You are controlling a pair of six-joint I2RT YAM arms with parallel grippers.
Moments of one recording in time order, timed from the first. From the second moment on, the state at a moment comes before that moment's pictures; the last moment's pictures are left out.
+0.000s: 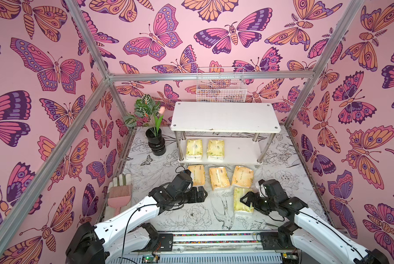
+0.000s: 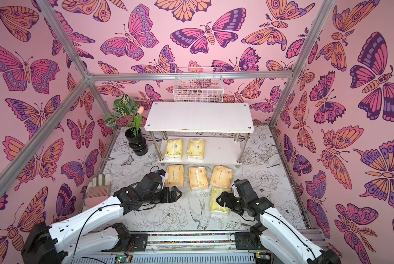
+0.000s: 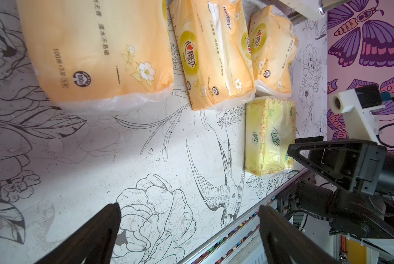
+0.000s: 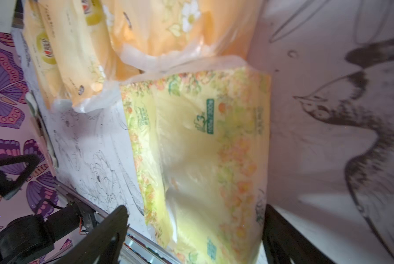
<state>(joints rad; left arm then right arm) -0.77 1.03 0.62 -0.46 0.18 -0.80 0.51 0.81 0.34 -0.51 -0.38 0.80</state>
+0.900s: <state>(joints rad) -0.77 1.22 0.62 -0.30 0.19 -0.80 0.66 1.14 0.39 -0.19 -0.32 0.79</state>
